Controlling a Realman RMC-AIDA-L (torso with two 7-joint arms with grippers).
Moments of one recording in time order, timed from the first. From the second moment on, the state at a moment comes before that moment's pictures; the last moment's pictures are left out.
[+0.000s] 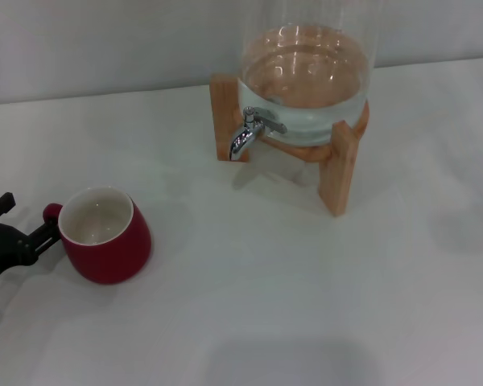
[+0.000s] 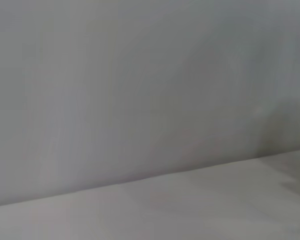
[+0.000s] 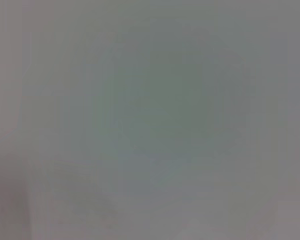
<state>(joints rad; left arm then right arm) -0.42 -2.09 0.76 0.22 -1.82 -1.05 2.46 0.15 1.98 2.67 0.94 -1.47 1.18 -1.76</state>
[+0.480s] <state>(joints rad) -0.42 -2.09 0.76 0.22 -1.82 -1.05 2.46 0.15 1.98 2.67 0.94 -1.46 1.18 -1.76</state>
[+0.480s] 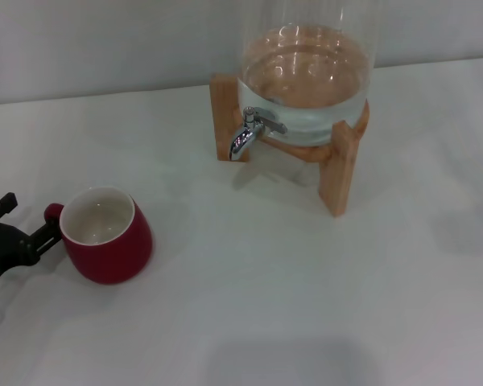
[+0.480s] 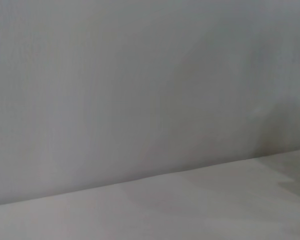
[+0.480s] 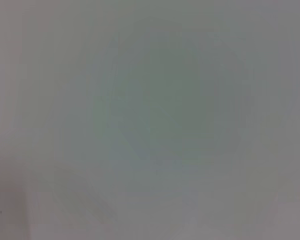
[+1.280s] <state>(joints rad) -0.42 -2.09 0.81 0.23 -1.82 -1.06 2.47 0.16 1.98 2.67 0.94 -1.46 1.18 -1.76</state>
